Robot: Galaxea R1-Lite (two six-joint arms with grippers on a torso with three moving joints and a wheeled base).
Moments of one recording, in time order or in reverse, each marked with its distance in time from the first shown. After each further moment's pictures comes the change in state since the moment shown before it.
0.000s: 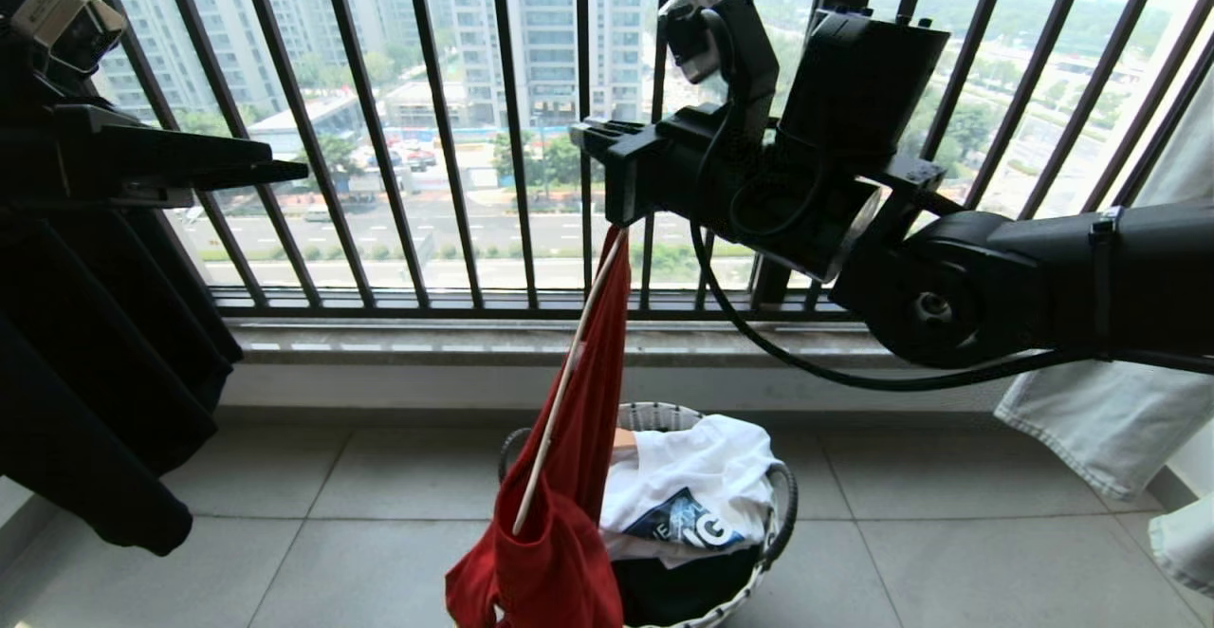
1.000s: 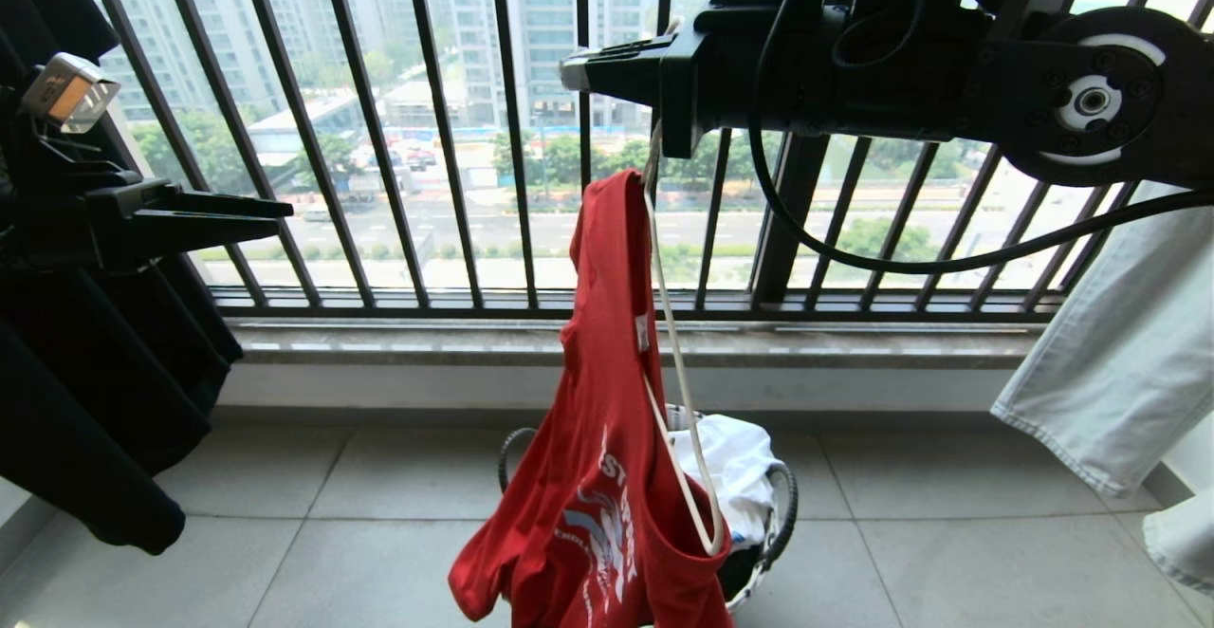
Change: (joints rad) left arm 0.070 0.052 0.081 -0.001 0.052 0.296; right arm -0.066 -0.017 -0.409 0.567 0.413 -0.131
